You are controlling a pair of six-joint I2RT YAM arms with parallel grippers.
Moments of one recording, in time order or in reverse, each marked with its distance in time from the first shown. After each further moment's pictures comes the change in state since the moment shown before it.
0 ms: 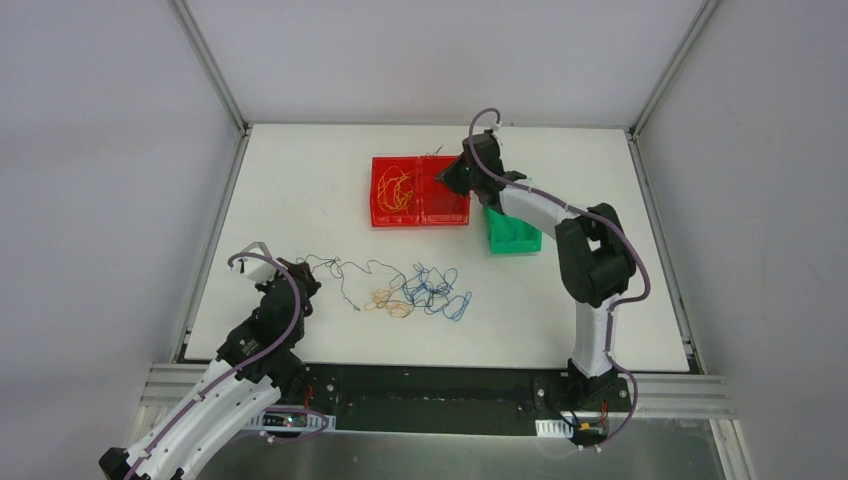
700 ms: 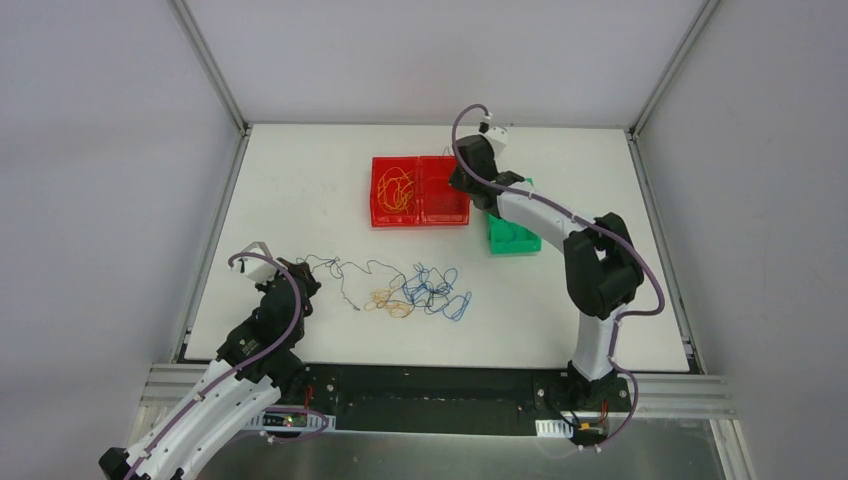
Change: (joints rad) left arm 0.000 0.000 0.000 0.000 0.000 0.006; right arm 0.042 -0.103 0.000 -0.126 0.352 -0.296
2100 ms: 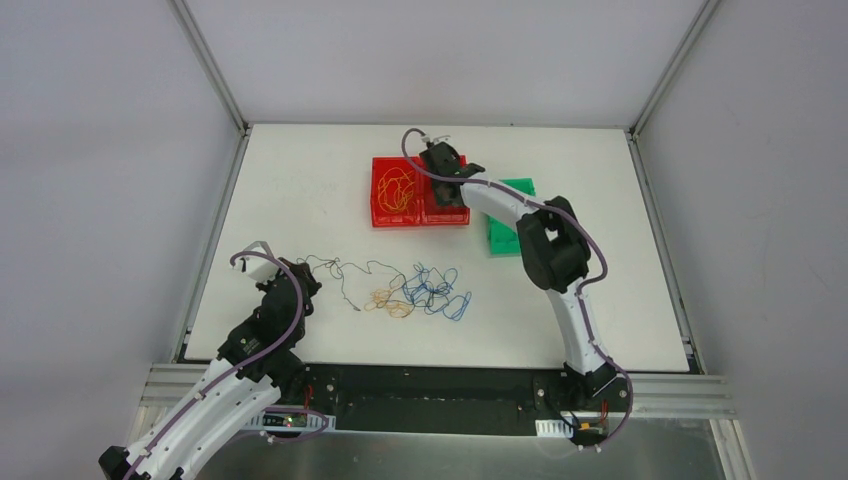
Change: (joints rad) left arm 0.000 0.013 0.000 0.002 0.000 0.011; right arm 0.068 0.362 0.343 -0.292 0.023 -0.554
